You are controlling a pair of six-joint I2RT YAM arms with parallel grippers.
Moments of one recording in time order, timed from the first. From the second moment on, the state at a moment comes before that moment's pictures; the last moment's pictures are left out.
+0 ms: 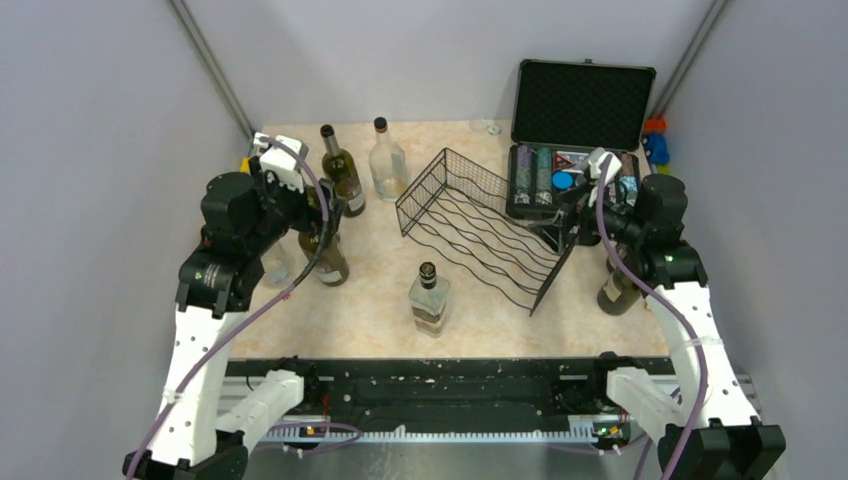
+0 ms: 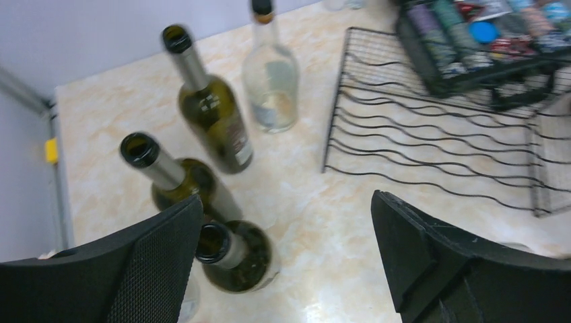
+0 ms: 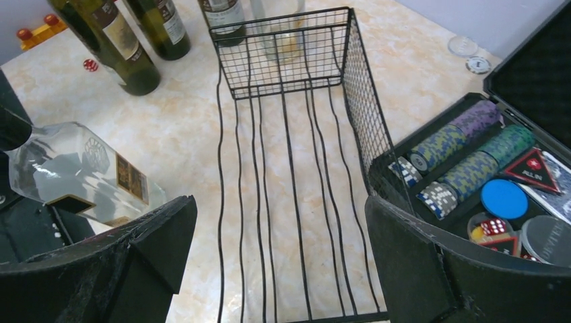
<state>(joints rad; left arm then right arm) -0.20 0.89 1.26 -0.65 0.12 0.05 0.04 0.90 0.94 -0.37 -0.78 -0.18</state>
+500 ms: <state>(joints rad) -0.50 1.07 1.46 -0.90 0.48 0.11 0.19 0.95 0.94 -0.47 -0.78 -0.30</state>
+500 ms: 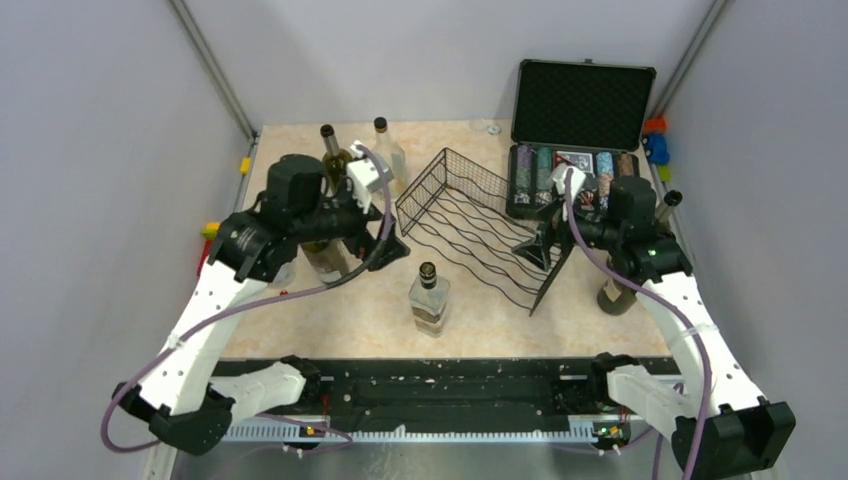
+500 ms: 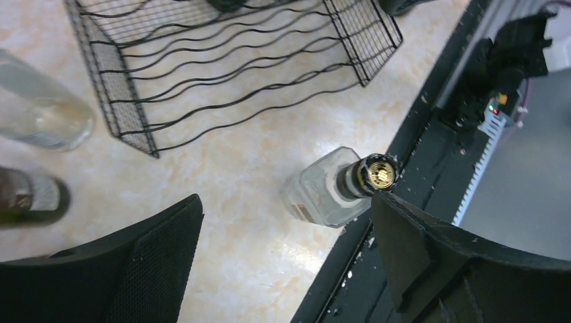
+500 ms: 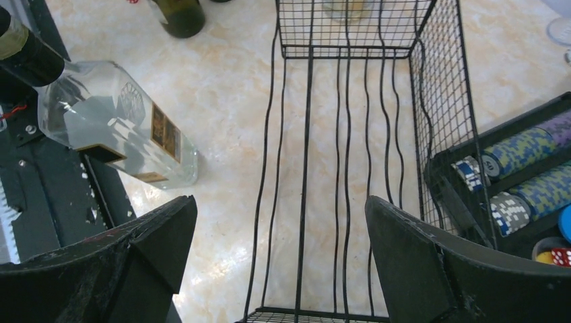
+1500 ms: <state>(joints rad) -0.92 1.27 1.35 -0.91 0.25 0.27 0.23 0.95 0.87 -0.52 -0.70 -0.38</state>
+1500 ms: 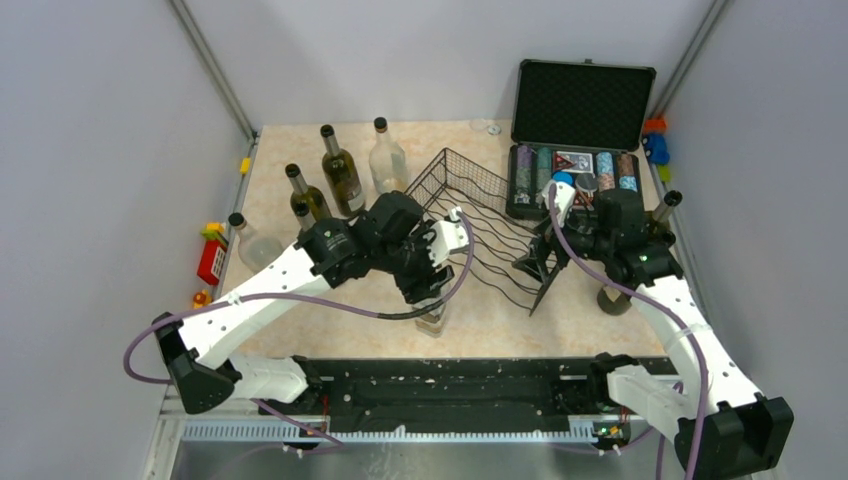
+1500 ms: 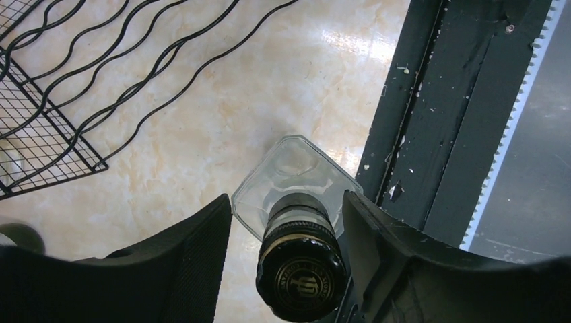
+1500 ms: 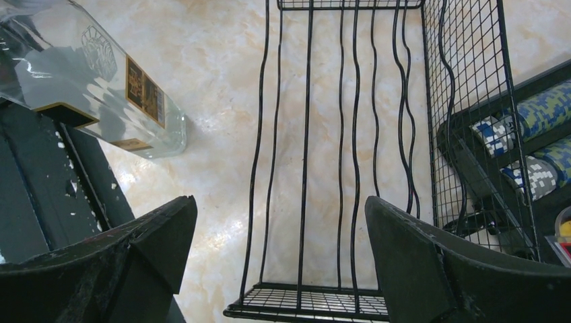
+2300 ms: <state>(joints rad) -0.92 1.24 1.31 -0.88 0.25 0.27 0.23 0.95 0.86 -0.52 -0.68 -0.38</state>
